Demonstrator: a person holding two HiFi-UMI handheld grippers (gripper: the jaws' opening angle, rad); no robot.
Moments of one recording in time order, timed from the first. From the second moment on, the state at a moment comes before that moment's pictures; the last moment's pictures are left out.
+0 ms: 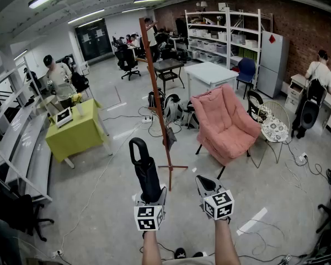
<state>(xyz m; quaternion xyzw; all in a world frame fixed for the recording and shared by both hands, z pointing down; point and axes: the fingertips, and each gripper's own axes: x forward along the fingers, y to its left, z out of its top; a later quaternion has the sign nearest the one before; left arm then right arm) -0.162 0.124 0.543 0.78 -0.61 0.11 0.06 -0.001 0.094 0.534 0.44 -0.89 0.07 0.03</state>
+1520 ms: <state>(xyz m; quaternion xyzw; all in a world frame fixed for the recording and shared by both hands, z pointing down) -0.147 0.040 0.536 0.77 -0.63 0.09 0.03 0.038 0.012 0.559 0.44 -0.89 0.08 0.04</state>
